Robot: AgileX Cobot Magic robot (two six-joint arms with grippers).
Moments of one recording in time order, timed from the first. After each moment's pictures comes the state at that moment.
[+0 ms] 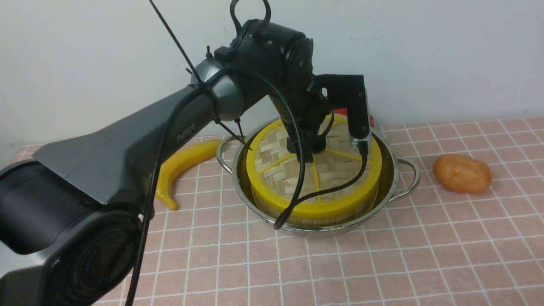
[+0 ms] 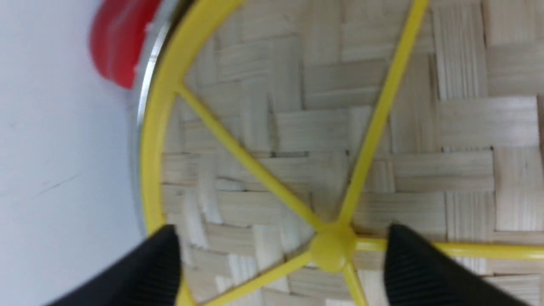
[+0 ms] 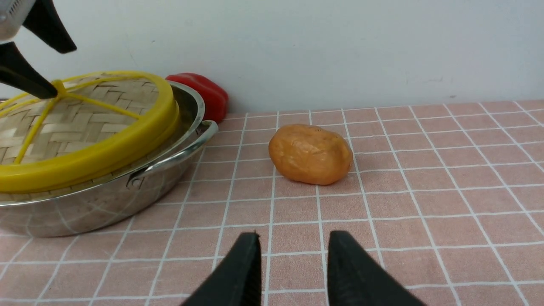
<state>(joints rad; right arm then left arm) 0.10 0.00 0.01 -0.08 0.34 0.28 -0.57 2.21 -2.07 0.09 0.97 0.95</state>
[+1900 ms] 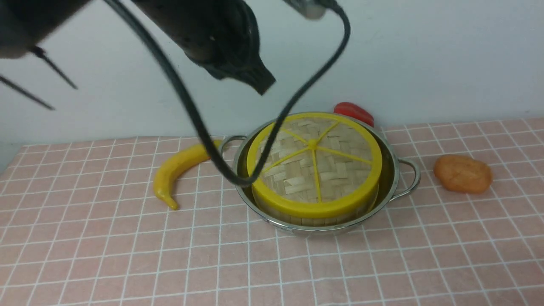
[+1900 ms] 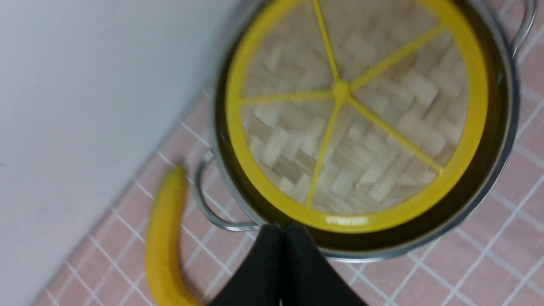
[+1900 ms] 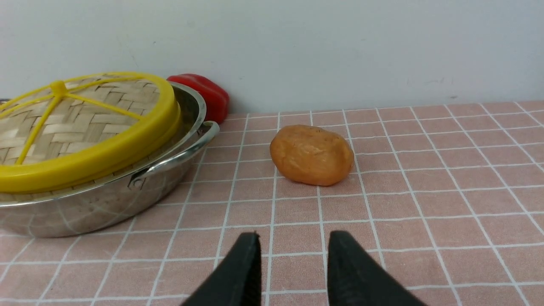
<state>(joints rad) 0.10 0.00 0.01 -0.08 0.34 0.28 -0.53 1.67 -1.88 0.10 1.18 0.32</state>
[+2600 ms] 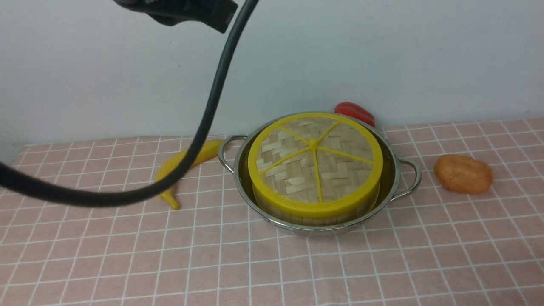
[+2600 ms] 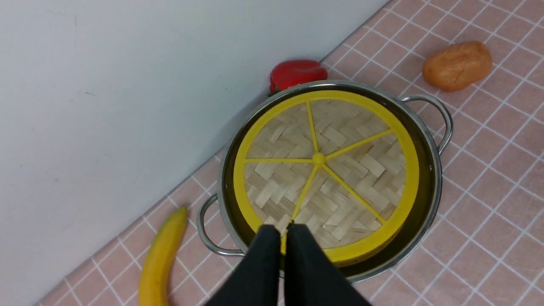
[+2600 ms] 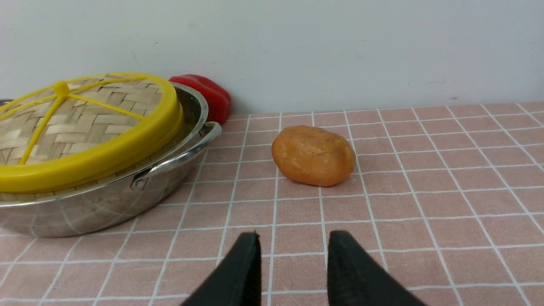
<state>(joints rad) 0.10 0.00 0.01 -0.08 0.34 0.28 -0.52 1.44 -1.80 0.02 1.15 0.24</state>
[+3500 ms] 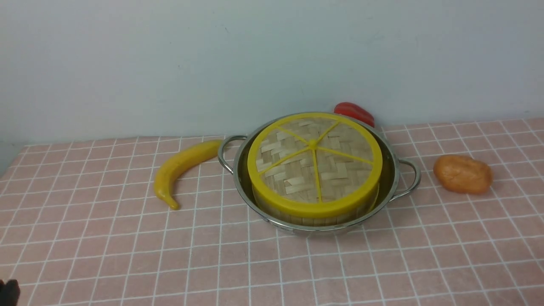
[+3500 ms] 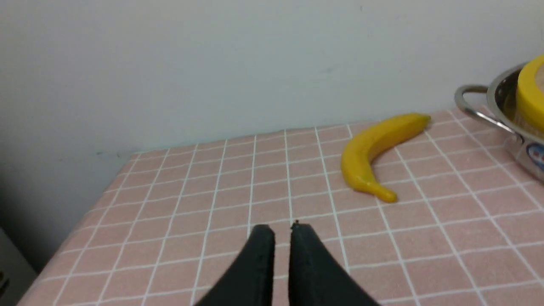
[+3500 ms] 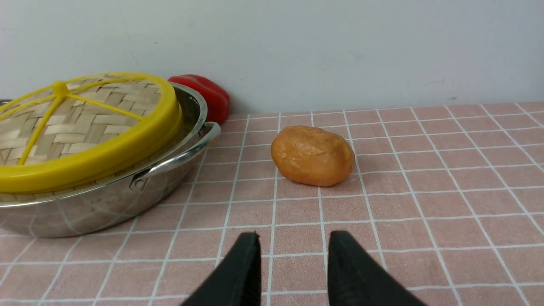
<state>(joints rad) 0.10 0.00 0.01 -0.08 0.34 0.28 0.14 0.08 -0.01 -0.31 0.20 0.47</state>
